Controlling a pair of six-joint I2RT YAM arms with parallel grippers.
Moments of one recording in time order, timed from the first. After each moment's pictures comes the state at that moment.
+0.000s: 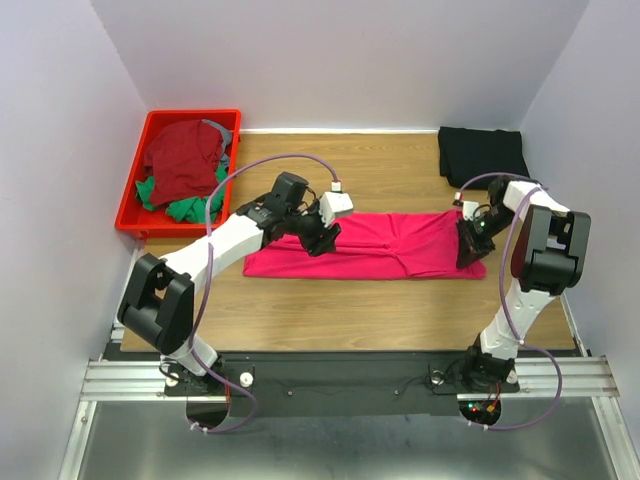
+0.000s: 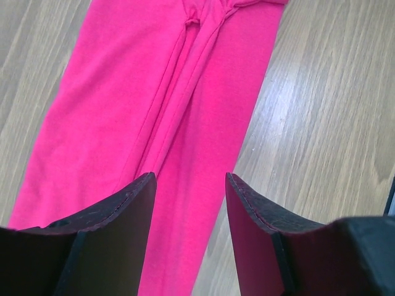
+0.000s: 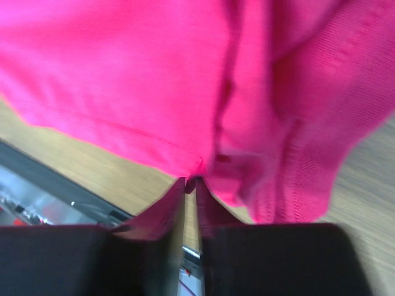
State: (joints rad) left arm -0.60 1.55 1.12 -0.35 0.53 0.43; right arm -0.23 1.92 1.33 -1.14 -0.41 -0.48
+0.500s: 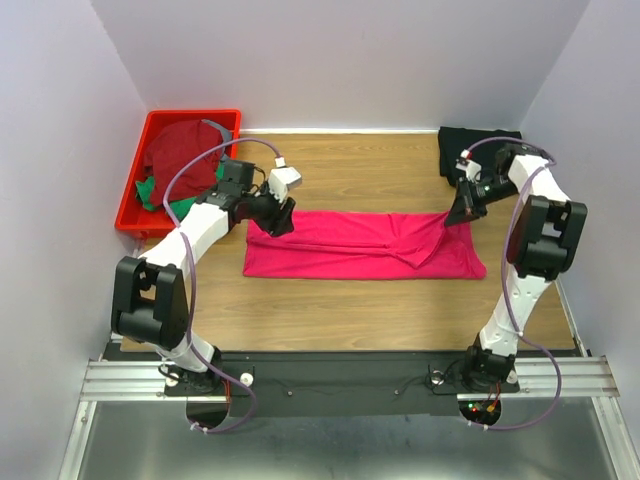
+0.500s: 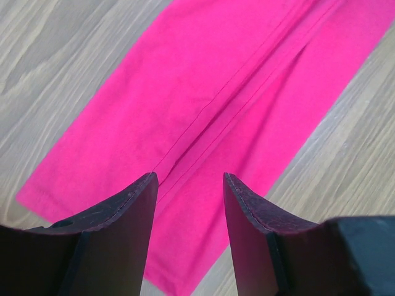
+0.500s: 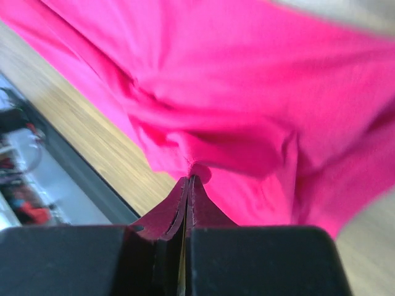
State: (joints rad) left arm -0.30 1.54 1.12 -0.43 0.56 0.40; right arm -0.23 2.05 1.70 -1.26 -0.75 -0.45
